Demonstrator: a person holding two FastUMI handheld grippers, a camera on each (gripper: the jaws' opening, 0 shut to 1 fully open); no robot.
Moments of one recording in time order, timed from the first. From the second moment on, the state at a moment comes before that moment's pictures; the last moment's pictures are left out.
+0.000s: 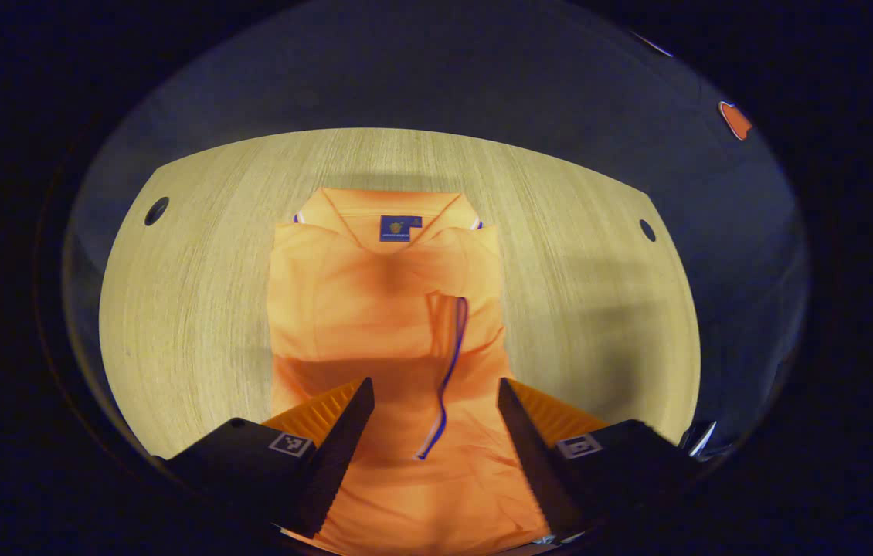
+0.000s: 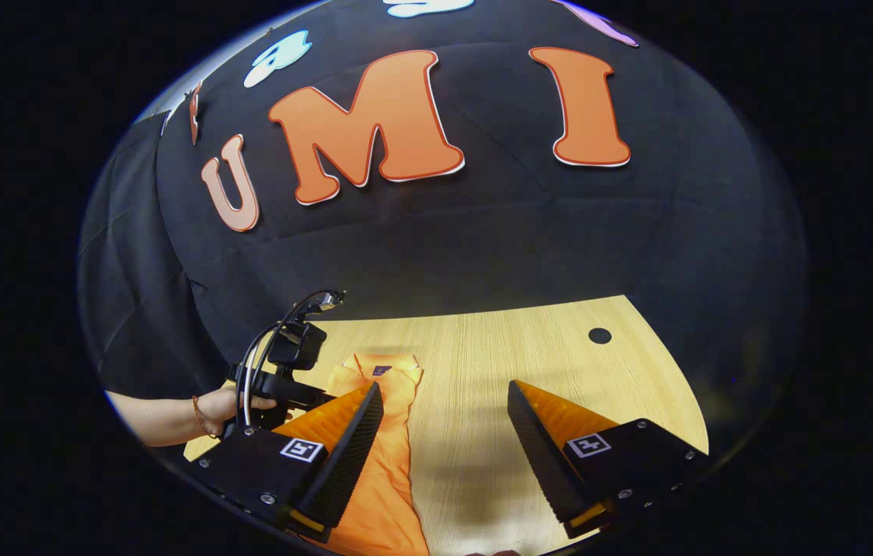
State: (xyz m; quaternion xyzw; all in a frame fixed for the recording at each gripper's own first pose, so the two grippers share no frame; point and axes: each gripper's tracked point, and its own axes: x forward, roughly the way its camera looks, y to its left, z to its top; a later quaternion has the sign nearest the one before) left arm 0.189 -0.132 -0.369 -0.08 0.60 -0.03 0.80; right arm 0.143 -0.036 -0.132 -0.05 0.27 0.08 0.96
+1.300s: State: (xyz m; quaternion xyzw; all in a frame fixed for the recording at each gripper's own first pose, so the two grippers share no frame) left arm 0.000 -0.001 -0.300 -0.05 0.54 0.00 0.84; right arm 0.034 0.007 -0.287 -0.13 0.47 0.05 0.87
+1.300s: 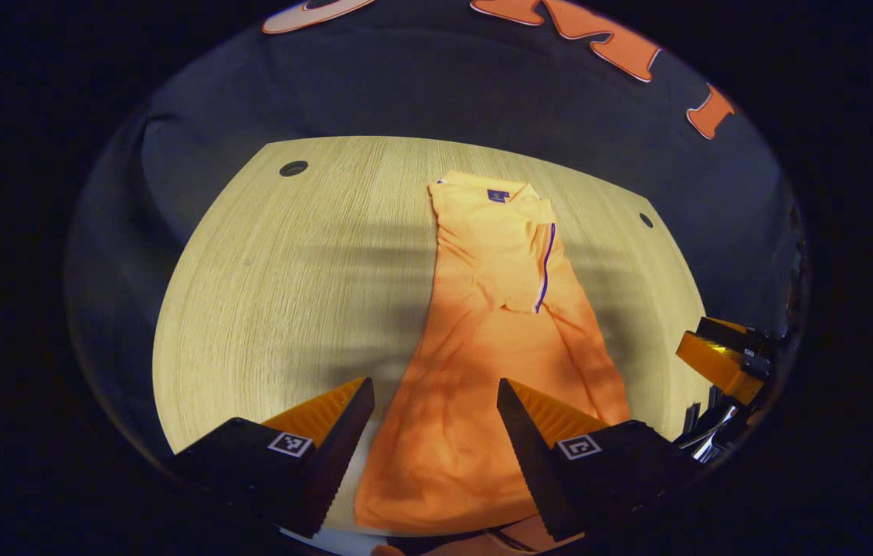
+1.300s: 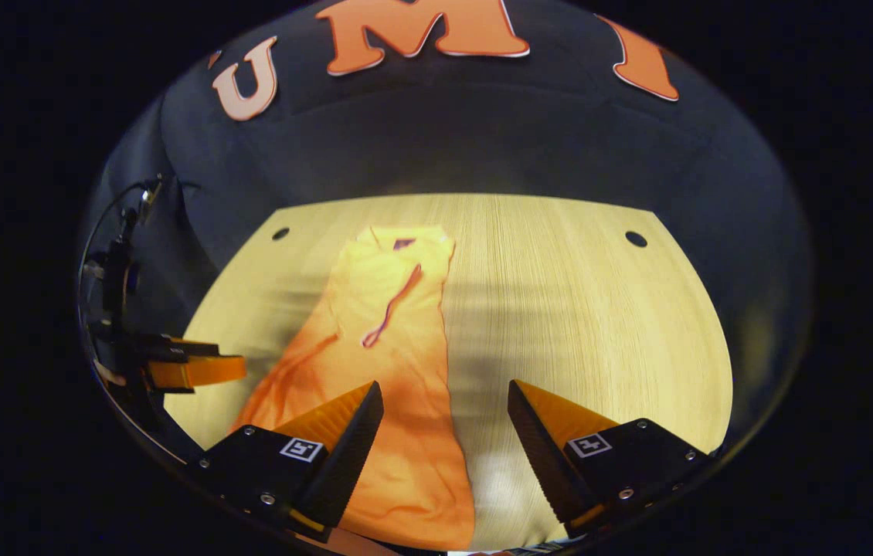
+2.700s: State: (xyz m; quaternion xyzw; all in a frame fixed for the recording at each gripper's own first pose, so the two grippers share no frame) left arm -0.175 -0.003 -0.391 0.00 0.69 0.04 0.72; right arm -0.144 -0.026 -0.398 -0.16 0.69 -0.01 0.71
